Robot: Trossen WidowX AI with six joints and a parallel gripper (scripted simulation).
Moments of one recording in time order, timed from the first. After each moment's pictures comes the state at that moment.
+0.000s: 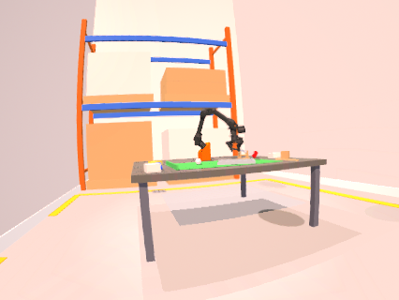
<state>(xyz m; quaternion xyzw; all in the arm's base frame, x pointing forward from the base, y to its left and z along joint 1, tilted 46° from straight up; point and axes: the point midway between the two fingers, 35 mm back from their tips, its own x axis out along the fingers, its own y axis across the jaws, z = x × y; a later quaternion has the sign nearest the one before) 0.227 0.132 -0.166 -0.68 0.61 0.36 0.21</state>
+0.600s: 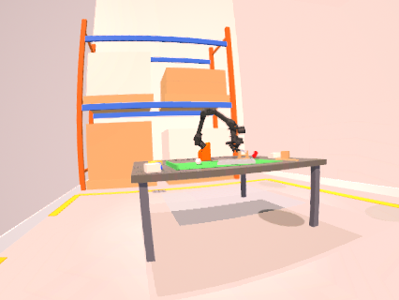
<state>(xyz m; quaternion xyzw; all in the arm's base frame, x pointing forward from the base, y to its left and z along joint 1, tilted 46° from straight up) 0.225 0.129 -0.168 -0.68 0.61 0.36 0.21</state>
